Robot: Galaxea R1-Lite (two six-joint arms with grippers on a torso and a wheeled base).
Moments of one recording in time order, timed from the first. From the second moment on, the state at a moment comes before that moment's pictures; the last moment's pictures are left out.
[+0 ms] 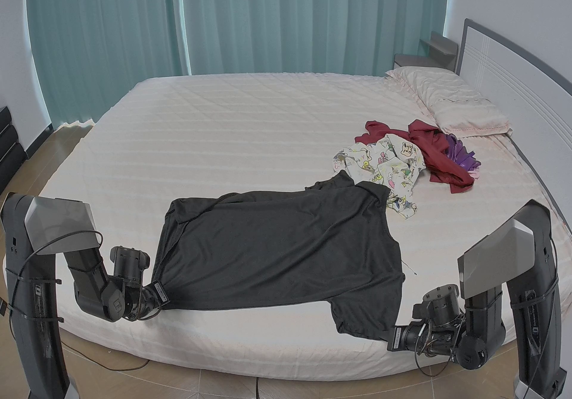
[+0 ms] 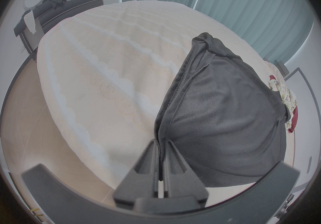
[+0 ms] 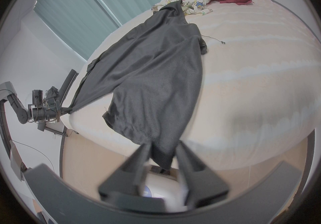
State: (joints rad) left arm -0.05 2.38 -0.60 -0.85 0.12 -0.61; right arm 0.43 2.51 -0.25 -1.45 0.07 0.50
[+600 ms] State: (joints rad) left arm -0.05 2.33 -0.43 -0.93 0.12 -0.50; right arm 0.42 2.47 -0.02 -1.51 0.12 0.38
